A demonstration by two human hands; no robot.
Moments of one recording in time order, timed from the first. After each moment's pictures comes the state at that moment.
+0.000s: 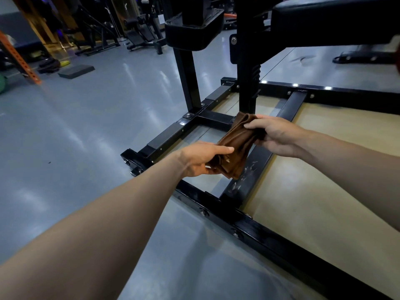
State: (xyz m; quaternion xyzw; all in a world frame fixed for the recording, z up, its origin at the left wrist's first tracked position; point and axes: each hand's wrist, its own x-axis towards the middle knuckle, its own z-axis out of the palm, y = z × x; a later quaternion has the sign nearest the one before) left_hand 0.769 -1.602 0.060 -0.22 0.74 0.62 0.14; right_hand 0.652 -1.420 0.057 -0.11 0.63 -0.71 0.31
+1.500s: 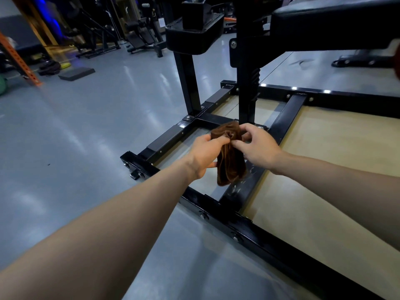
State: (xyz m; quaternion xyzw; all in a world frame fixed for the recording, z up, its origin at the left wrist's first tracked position) left_hand 0.758 -1.594 0.053 -0.20 0.71 0.67 0.00; right_hand 0.685 -1.437 0.039 -0.25 0.81 -0.52 0.11
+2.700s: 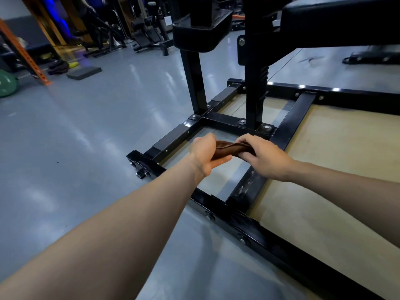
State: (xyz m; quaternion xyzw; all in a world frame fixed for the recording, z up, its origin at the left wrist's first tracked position) left_hand 0.754 -1.600 0.053 -0.35 0.56 0.75 -0.06; right_hand 0.675 -1.436 0.011 -0.38 0.86 -0.33 0.06
